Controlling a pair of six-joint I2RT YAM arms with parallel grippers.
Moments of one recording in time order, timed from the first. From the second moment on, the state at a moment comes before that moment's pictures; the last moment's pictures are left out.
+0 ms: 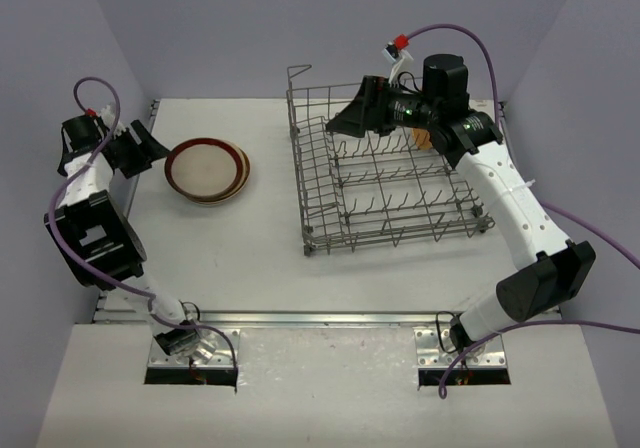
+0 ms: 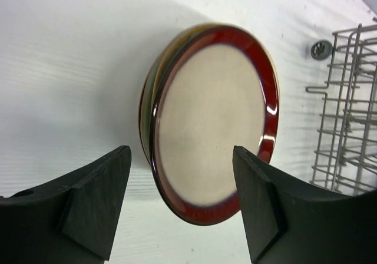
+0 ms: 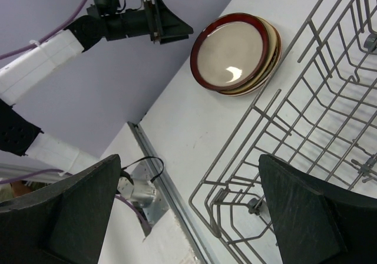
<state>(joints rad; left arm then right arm) 0.56 1.76 1.35 -0.44 0.60 -0.16 0.36 1.53 1.62 -0.40 -0.69 0.46</state>
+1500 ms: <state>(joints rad) 0.39 1.72 1.33 -0.40 0.07 -0.07 0.34 1.53 1.63 -0.48 -0.28 0.28</state>
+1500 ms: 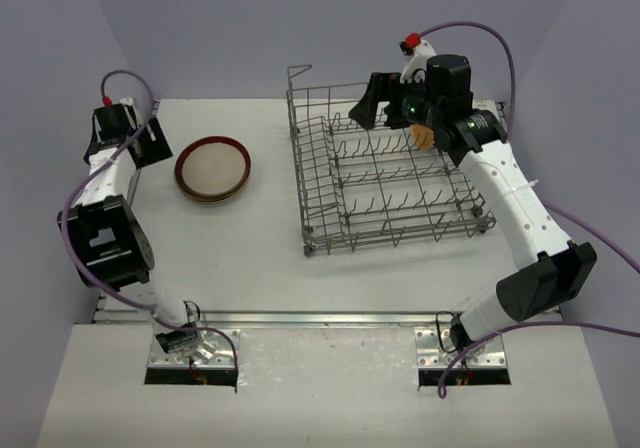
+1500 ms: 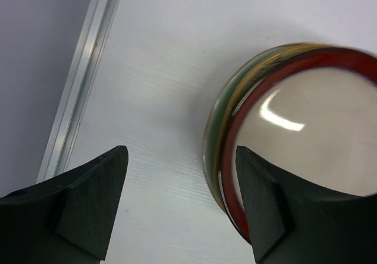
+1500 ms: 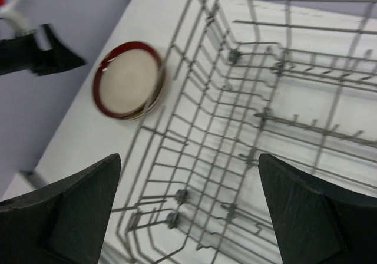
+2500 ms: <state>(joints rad) 0.28 1.19 1.27 -0.41 0.30 0.00 0.08 2.13 1.99 -0.49 0.26 0.00</state>
